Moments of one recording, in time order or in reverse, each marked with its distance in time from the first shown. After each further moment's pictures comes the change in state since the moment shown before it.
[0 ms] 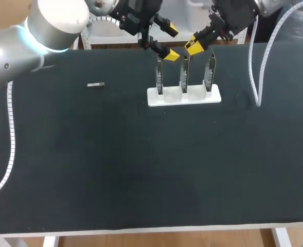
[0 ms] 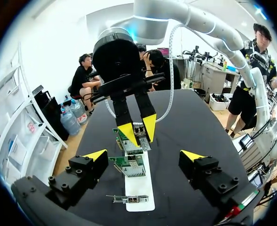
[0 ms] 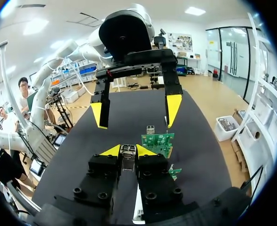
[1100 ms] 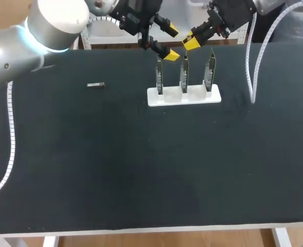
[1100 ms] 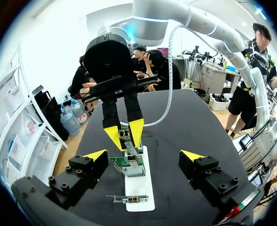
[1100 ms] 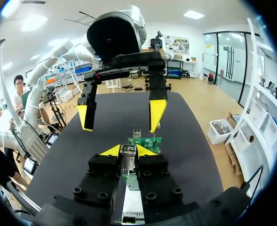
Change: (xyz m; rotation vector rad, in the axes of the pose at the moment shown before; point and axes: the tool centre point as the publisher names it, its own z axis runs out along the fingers) left arm 0.000 0.000 0.000 0.000 0.000 0.000; right arm -0.005 -0.022 -0.001 0.060 -0.010 -0.031
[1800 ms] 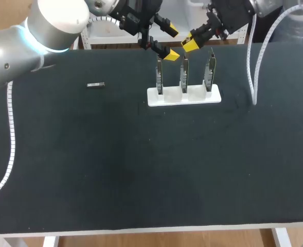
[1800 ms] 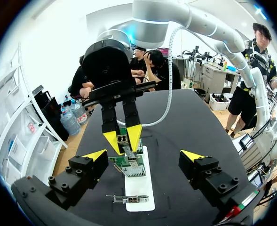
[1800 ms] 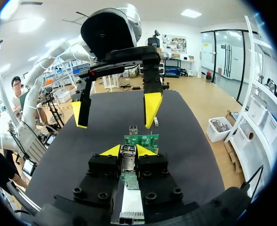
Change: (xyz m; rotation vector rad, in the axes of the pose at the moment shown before) left arm 0.000 0.000 0.000 0.000 0.000 0.000; right arm 0.005 -0.006 0.006 0.015 0.005 0.017
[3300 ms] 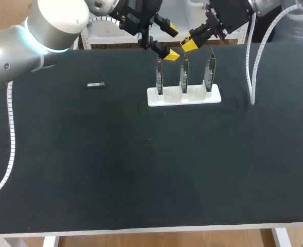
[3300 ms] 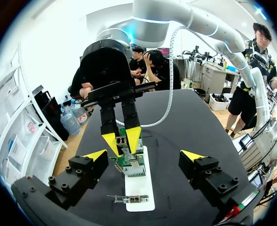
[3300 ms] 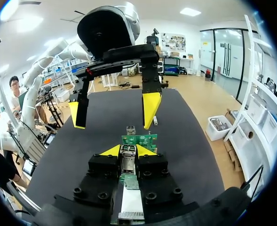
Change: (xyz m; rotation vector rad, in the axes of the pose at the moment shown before) left arm 0.000 0.000 0.000 0.000 0.000 0.000; right arm -0.001 -0.001 0.002 0.005 0.014 0.004
